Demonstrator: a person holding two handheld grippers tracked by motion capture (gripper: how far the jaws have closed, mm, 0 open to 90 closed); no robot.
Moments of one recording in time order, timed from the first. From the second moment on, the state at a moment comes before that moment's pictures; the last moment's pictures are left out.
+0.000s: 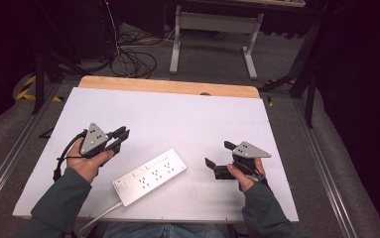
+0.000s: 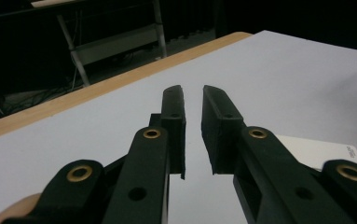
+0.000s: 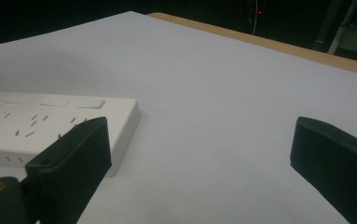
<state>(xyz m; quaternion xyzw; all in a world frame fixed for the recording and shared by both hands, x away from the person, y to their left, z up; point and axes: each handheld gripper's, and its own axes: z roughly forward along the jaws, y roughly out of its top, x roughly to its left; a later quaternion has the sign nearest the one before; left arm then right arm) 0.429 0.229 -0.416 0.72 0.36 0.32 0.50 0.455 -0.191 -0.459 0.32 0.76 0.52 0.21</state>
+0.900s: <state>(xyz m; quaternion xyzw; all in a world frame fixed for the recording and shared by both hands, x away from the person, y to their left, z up) 0.409 0.270 -0.416 0.68 0.40 0.34 0.51 0.455 -0.190 -0.459 0.32 0.76 0.52 0.21</state>
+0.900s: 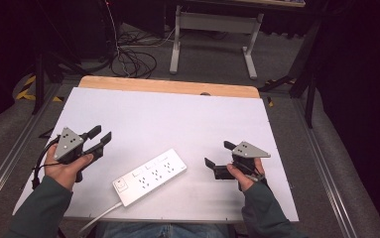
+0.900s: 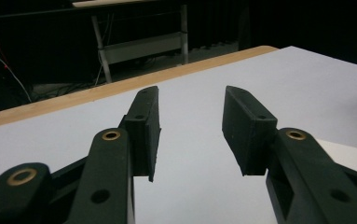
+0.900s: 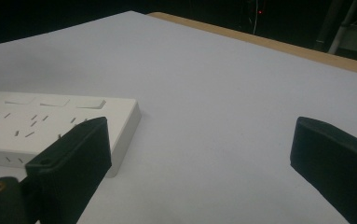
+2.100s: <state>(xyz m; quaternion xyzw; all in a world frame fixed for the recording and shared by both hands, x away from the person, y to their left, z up) 0.402 0.297 -0.419 0.64 0.46 0.36 0.50 0.455 -0.191 -0.458 0.32 0.76 0.53 0.21</state>
